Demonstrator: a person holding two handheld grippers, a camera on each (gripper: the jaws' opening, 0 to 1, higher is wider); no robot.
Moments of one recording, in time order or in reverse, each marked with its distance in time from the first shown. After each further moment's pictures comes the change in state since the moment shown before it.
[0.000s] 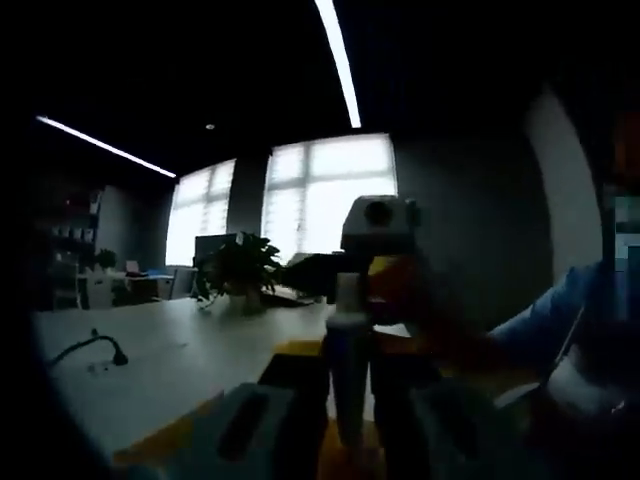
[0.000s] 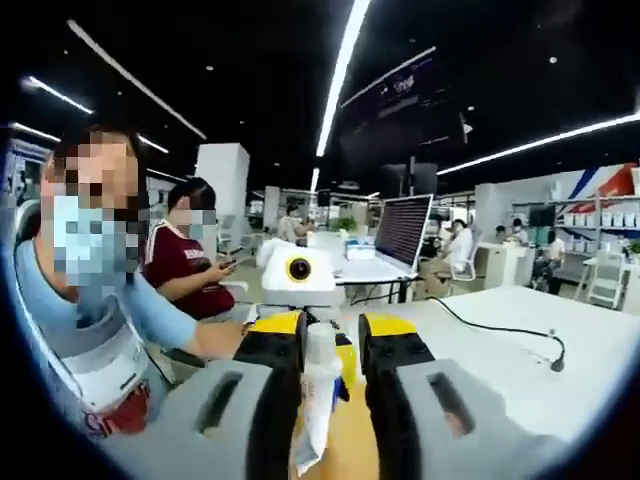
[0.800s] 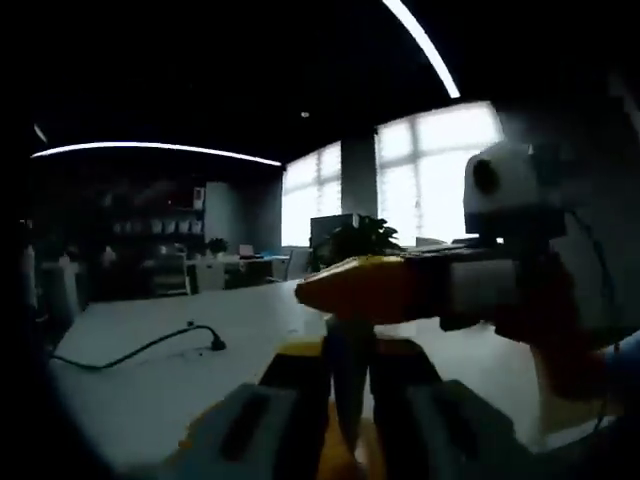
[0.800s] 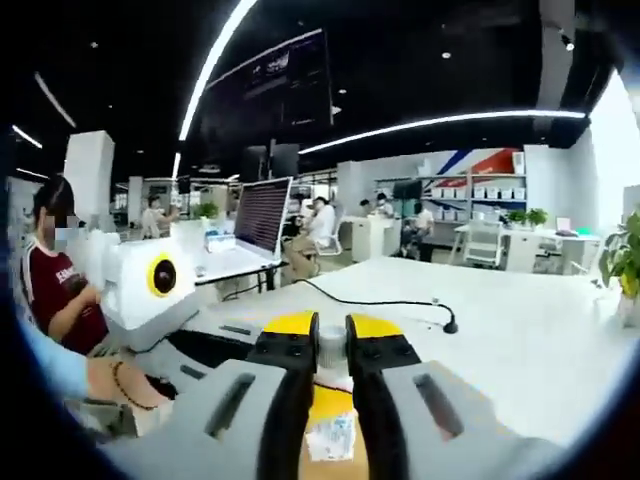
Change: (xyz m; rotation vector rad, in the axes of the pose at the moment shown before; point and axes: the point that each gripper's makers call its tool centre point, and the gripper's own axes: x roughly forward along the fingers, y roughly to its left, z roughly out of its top) left arm 0.015 0.088 0.016 0.102 0.099 0.678; right arm -0.017 -0.100 0.007 0.006 0.119 -0.806
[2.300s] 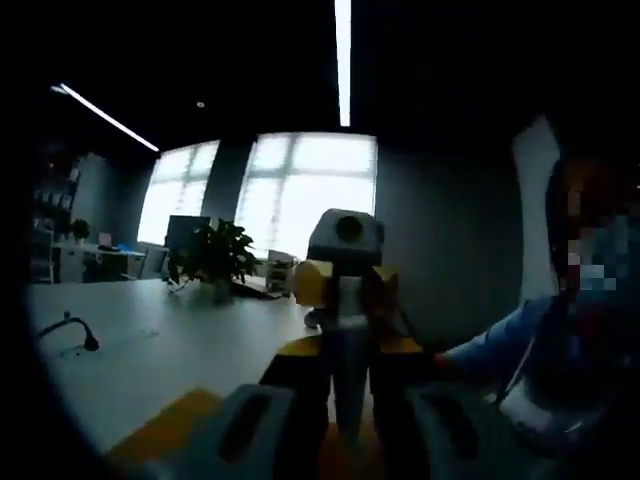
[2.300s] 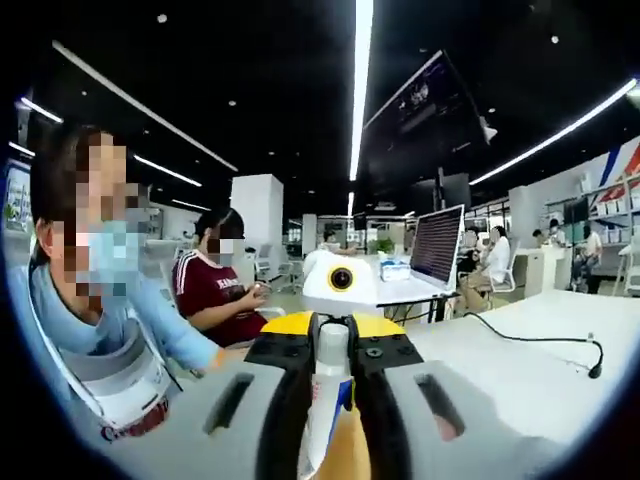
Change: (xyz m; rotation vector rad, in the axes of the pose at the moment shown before) left arm -0.071 -0.061 -0.004 -0.177 -0.048 -0.800; right arm -0.056 0.092 0.002 0.032 -0.218 0.912
